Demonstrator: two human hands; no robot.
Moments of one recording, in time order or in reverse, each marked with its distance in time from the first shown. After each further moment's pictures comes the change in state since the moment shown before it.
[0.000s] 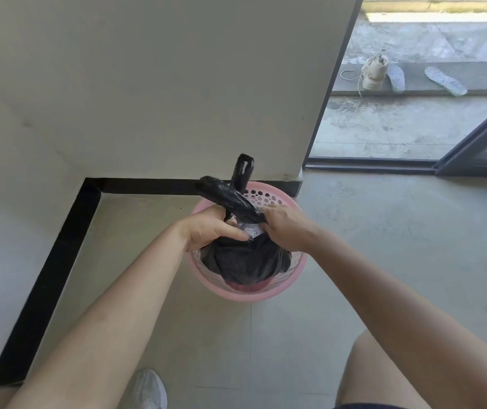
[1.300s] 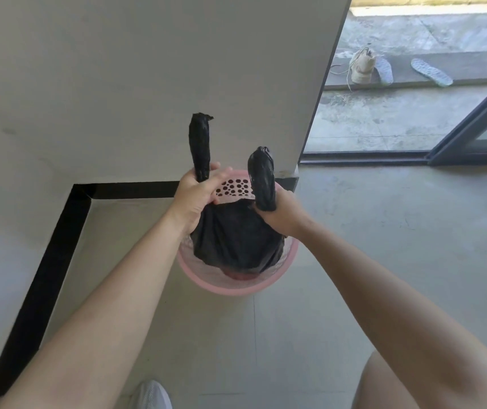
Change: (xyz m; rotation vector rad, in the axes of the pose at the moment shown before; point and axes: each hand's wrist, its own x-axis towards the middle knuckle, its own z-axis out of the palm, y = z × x) left_hand 0.021 0.011 -0.029 -0.354 0.559 0.184; right_hand 0.025 0.001 0.011 0.504 0.270 0.248
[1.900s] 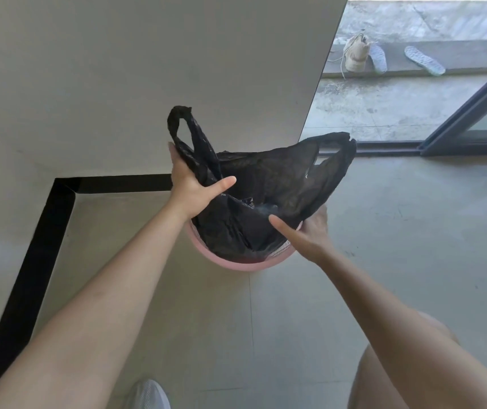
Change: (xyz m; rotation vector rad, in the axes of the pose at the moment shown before) left_hand 0.041 -0.035 -0.014 0.449 0.034 0.193; right_hand -0.043 0.072 0.020 -0.040 0.246 0.245
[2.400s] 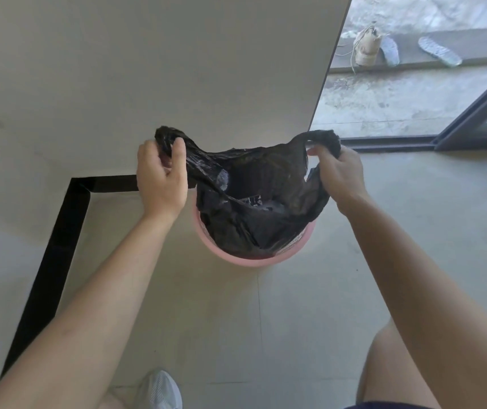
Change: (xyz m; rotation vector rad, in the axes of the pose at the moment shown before) left_hand -0.020 0.028 -0.039 0.134 0.517 0.167; right_hand 0.037 -0.089 -0.088 0.490 0.163 0.171
